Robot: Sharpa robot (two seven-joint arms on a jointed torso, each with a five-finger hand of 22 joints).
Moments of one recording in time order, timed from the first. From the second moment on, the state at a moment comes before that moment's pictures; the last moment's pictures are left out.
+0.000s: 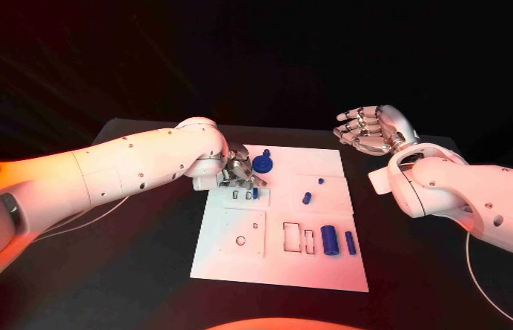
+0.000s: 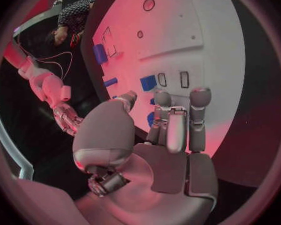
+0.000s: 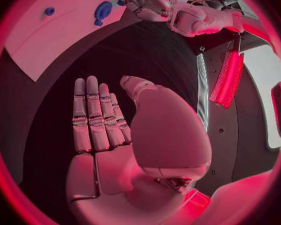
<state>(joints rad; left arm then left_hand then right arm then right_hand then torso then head) 1.29 -0.60 -0.07 1.28 -0.97 0.28 -0.53 1.05 -0.10 0.28 0.29 0.09 0.78 0.09 0.82 0.54 1.11 0.02 1.05 0.78 1.47 -0.04 1.45 1.31 0.15 1.16 0.06 1.18 0.83 1.29 -0.86 -0.15 1.58 -0.65 -0.74 0.10 1.40 -0.23 0.46 0.22 0.26 0.82 0.21 0.26 0.23 1.04 0.16 0.24 0.07 1.12 0.11 0.21 0.44 0.18 0.97 0.21 0.13 0.51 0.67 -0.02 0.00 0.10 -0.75</state>
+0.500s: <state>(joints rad) 1.29 -0.59 -0.07 1.27 -0.96 0.31 -0.53 1.09 -0.09 0.27 0.29 0.09 0.78 0.09 0.82 0.55 1.11 0.02 1.05 0.79 1.47 -0.04 1.46 1.31 0.15 1.16 0.06 1.19 0.84 1.29 -0.86 -0.15 1.57 -0.67 -0.74 0.10 1.38 -0.23 0.46 0.22 0.27 0.82 0.21 0.25 0.23 1.03 0.16 0.24 0.06 1.12 0.11 0.19 0.44 0.18 0.97 0.21 0.12 0.50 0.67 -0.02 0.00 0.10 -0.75</state>
